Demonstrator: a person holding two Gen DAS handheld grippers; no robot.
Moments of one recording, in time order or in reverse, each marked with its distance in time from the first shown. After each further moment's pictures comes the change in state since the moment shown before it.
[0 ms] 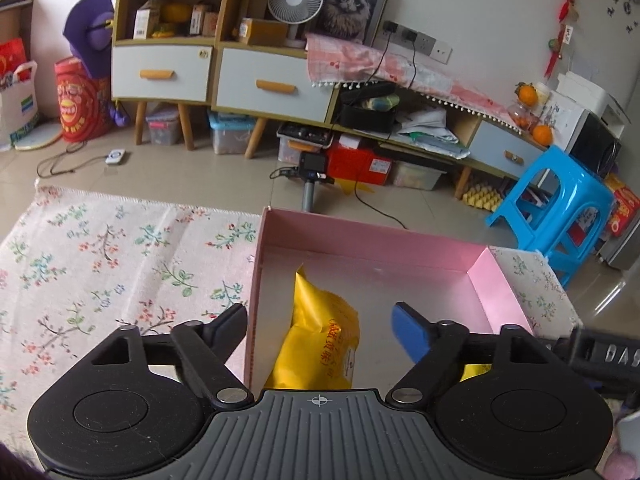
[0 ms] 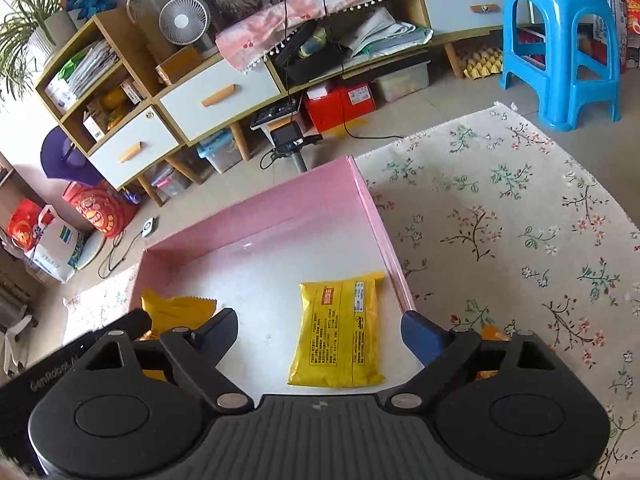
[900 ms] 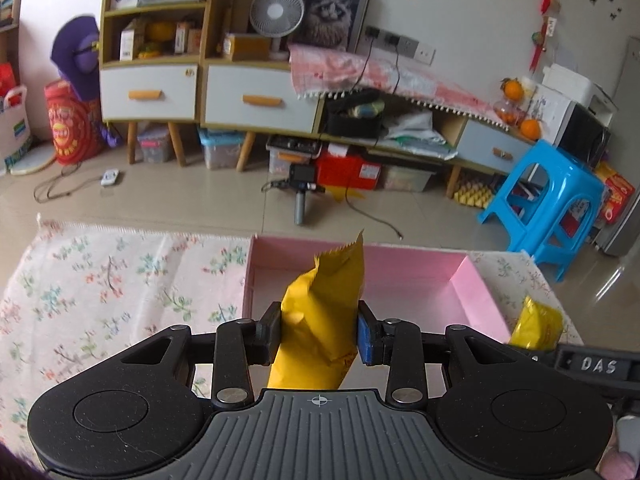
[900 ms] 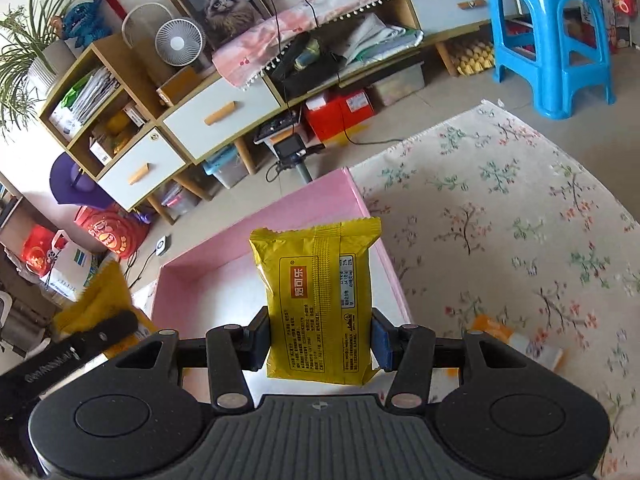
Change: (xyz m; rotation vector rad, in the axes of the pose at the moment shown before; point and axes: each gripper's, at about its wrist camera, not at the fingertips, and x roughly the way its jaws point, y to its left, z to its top) left arm -0.015 -0.009 0.013 0.036 -0.002 -0.014; right arm -0.011 -0.011 0.003 0.058 -0.028 0.051
